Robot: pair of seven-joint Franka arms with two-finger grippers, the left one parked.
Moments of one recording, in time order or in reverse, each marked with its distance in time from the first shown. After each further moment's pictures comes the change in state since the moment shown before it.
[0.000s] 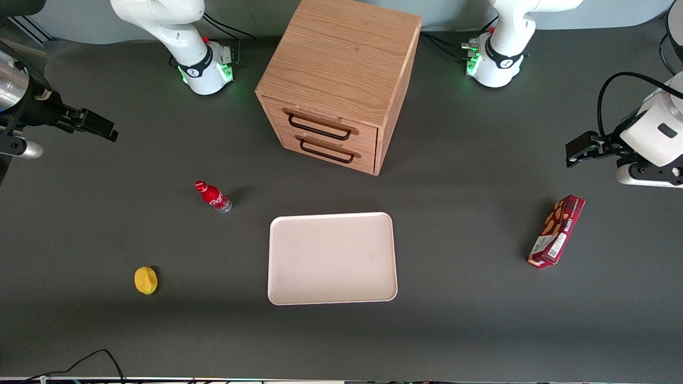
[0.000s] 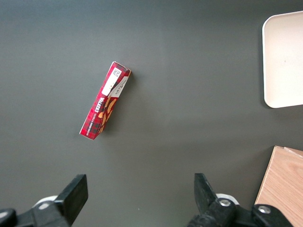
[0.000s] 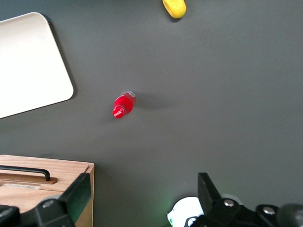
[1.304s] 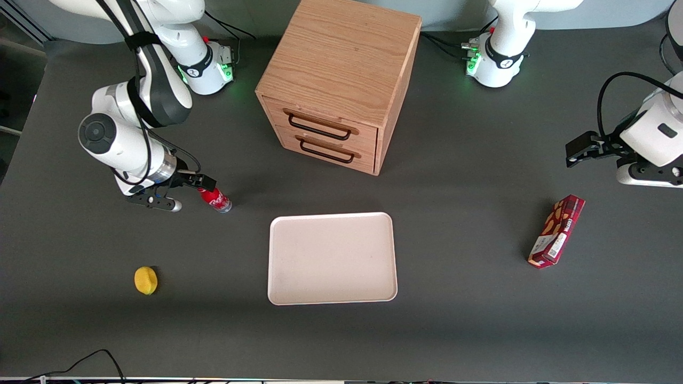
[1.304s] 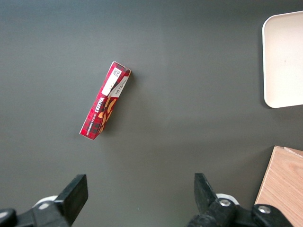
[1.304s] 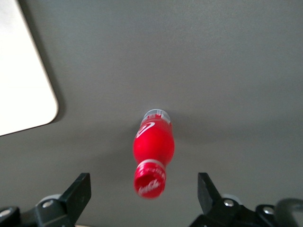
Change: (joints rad) arm 0.033 0.098 0.100 -0.671 0.030 0.823 0.099
